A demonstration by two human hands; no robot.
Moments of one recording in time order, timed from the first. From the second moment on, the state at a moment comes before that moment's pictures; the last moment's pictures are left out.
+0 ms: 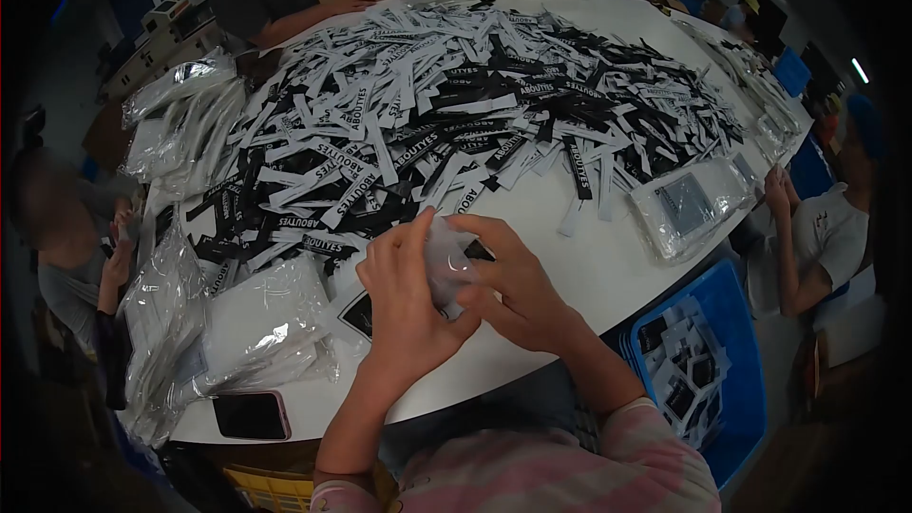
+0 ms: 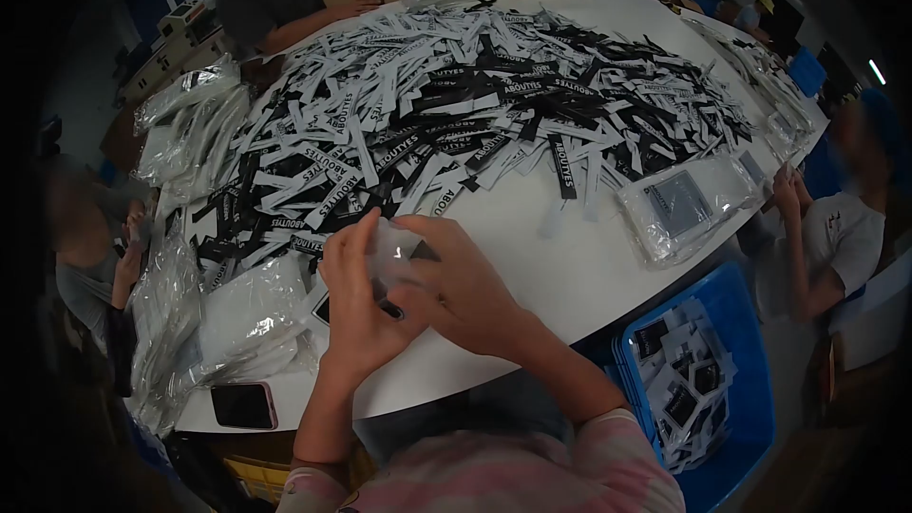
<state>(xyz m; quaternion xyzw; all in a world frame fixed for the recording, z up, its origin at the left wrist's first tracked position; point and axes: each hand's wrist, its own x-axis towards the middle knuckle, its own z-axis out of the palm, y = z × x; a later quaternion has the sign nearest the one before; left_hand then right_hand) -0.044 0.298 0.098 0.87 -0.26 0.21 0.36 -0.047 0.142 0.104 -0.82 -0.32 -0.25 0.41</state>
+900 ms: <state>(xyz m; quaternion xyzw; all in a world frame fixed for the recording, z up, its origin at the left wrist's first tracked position) -0.036 0.320 0.096 0.66 -0.05 0.10 0.74 -0.045 0.130 0.108 -0.64 -0.16 -0.08 0.74</state>
